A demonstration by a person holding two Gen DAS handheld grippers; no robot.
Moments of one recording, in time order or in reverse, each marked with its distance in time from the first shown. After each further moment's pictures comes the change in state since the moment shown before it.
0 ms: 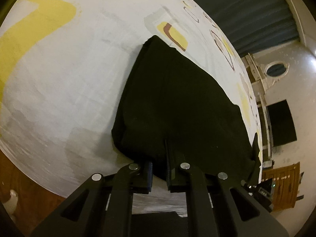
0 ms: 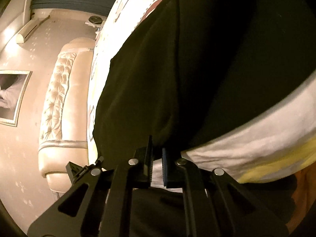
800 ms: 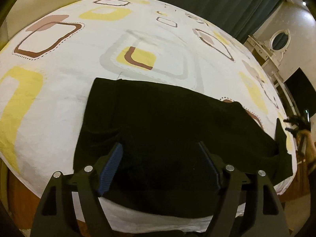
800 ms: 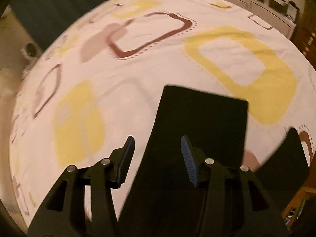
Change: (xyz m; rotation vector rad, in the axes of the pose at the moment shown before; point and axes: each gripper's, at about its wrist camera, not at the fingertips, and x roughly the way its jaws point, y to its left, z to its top) left arm 0.017 -0.090 0.008 0.256 -0.116 0.221; right arm -0.120 0.009 0.323 -0.034 -0.390 -0.742
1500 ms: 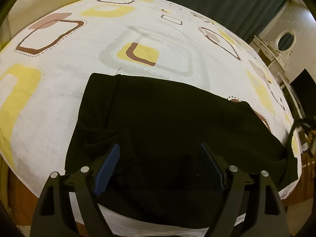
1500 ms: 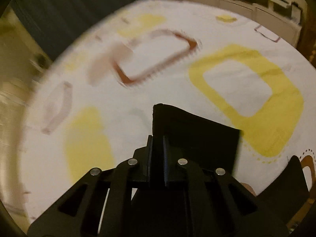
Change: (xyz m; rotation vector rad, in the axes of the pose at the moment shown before) left arm 0.013 -0.005 -0.004 -0.030 -0.006 0.043; right arm -0.040 -0.036 0.027 0.002 -0.132 0.187
